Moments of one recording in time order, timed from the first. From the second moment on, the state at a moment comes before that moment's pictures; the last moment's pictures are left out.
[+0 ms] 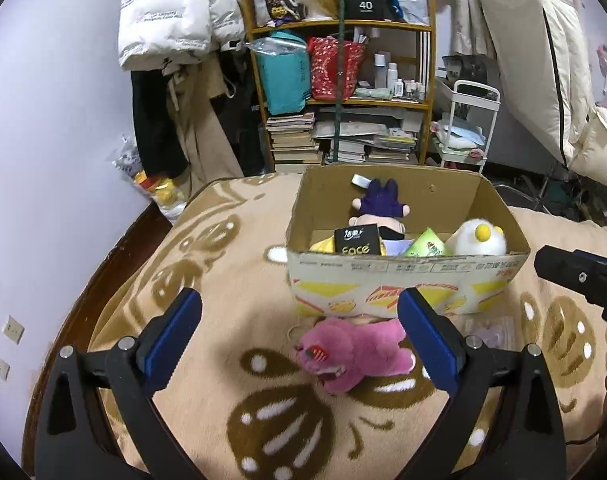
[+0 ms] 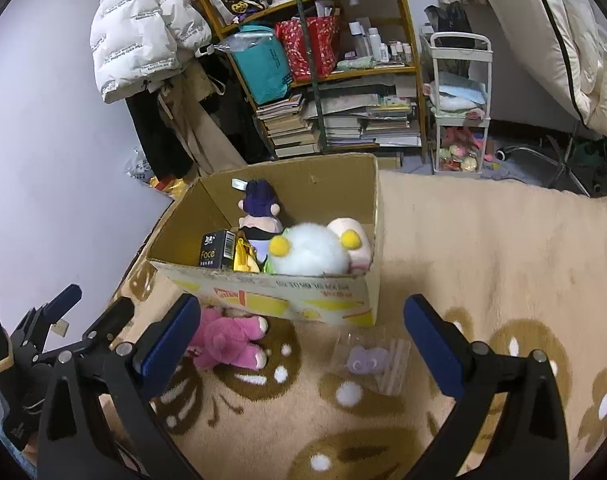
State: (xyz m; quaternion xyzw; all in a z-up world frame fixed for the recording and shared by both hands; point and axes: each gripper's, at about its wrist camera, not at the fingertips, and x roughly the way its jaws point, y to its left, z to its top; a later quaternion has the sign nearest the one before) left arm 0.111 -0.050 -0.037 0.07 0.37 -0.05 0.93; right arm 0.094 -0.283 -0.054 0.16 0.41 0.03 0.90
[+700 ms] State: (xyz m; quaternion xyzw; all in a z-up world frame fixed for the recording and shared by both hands) left arm 0.137 -0.033 -0.069 -0.01 0.42 -0.07 0.90; right arm 0.101 -0.289 -0.097 0.18 0.46 0.01 0.87
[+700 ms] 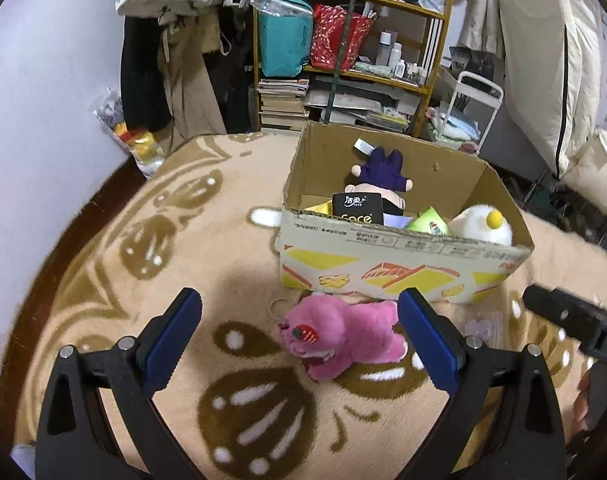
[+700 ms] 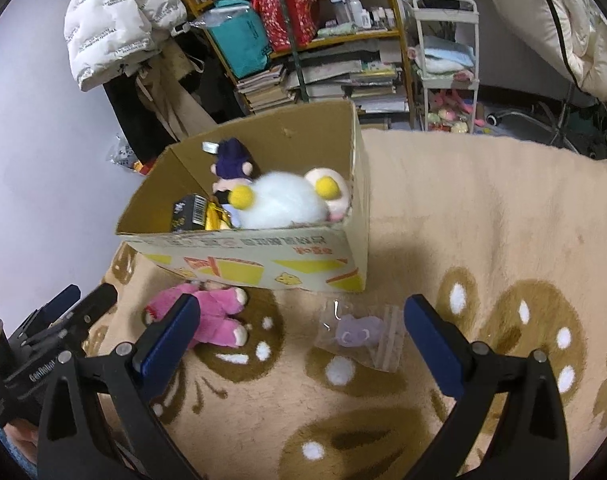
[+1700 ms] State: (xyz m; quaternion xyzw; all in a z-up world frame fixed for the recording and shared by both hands) left arm 0.193 -0.068 -0.147 0.00 0.53 -0.11 0.84; right arm 0.146 -0.305 -0.194 0.19 0.56 -0.03 0.80
